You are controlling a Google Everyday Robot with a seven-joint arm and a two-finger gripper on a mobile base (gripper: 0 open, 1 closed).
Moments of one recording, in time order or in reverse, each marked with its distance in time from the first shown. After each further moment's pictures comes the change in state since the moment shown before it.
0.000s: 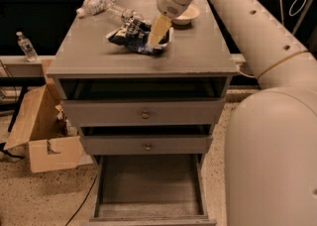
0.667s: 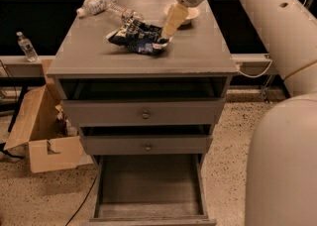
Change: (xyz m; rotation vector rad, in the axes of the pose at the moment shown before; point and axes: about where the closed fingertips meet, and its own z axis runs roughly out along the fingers) arm 0.024 -0.019 -0.058 0.099 0.034 0.039
